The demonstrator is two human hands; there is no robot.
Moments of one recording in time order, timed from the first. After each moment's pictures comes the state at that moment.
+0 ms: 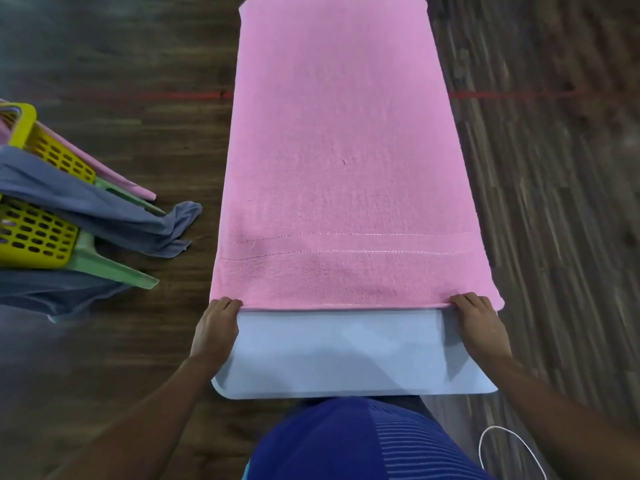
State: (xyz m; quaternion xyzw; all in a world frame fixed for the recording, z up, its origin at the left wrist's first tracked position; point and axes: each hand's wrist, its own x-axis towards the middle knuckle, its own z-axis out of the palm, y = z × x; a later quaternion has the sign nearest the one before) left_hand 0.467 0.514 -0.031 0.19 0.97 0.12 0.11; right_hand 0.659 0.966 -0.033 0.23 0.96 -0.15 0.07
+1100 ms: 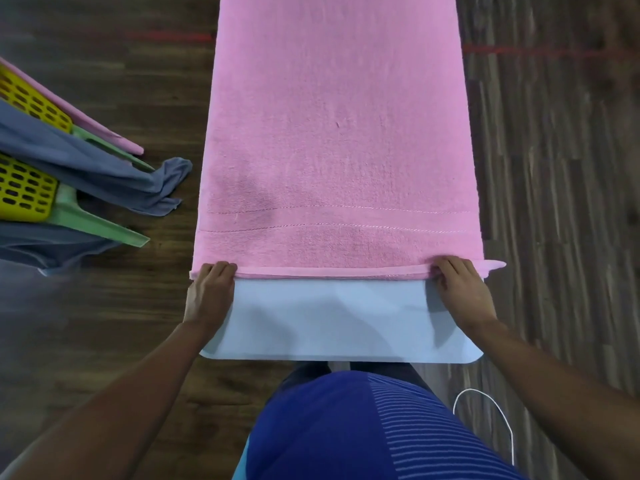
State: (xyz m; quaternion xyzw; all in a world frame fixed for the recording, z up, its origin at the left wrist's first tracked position) left_hand 0.485 0.543 -0.033 0.23 0.97 0.07 0.06; right_hand 0.649 0.981 -0.034 0.15 0.98 -0.15 0.03
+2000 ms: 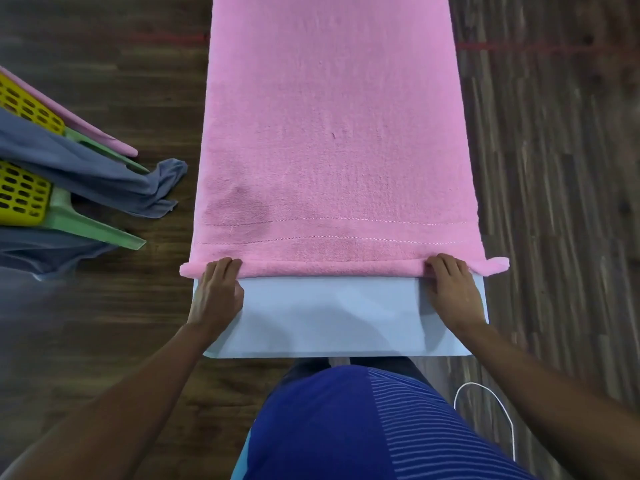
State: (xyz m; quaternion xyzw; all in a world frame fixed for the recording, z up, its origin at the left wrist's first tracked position) left_hand 0.489 0.539 -0.052 0.27 0.96 0.10 0.04; right_hand 0.659 0.960 -0.044 0.16 0.98 -0.14 0.01
